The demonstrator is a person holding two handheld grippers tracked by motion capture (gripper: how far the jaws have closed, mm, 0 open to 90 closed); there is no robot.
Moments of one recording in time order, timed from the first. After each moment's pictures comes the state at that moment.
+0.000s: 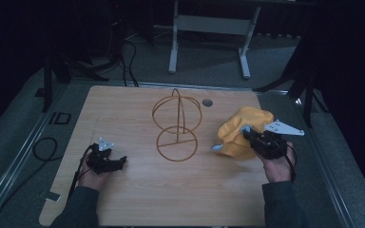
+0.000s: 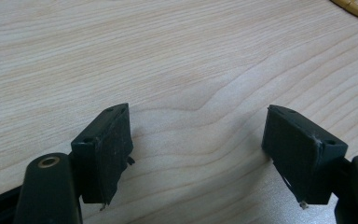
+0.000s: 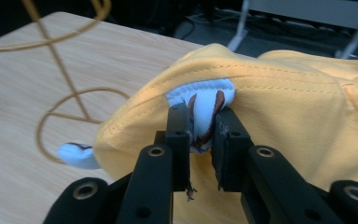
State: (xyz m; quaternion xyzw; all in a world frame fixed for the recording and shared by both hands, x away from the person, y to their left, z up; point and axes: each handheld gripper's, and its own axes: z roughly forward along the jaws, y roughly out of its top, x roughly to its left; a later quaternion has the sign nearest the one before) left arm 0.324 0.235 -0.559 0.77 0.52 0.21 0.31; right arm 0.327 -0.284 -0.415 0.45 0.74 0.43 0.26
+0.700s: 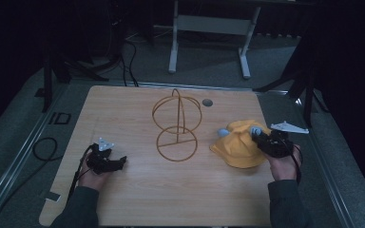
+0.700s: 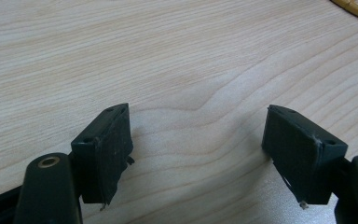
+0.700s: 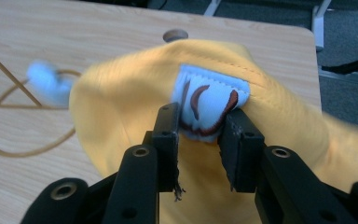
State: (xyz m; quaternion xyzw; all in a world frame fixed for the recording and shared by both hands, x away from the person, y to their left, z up) left arm 0.324 0.235 -0.559 0.77 0.52 0.21 0.31; right arm 0.343 -0.314 -0.439 0.52 0.72 0.39 0.24
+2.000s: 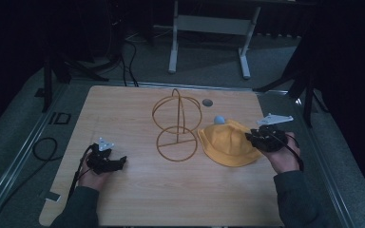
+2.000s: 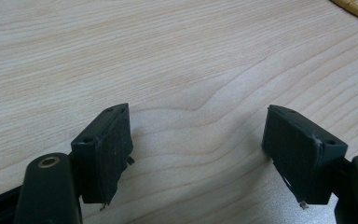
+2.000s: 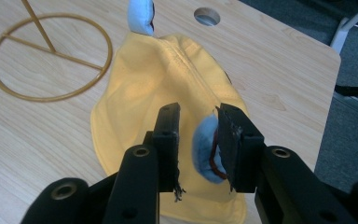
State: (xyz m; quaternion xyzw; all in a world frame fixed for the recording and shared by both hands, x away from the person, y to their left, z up) left arm 0.324 0.235 -0.559 0.77 0.52 0.21 0.31; right arm 0.355 -0.287 -0.412 0.42 0.82 0.30 0.24
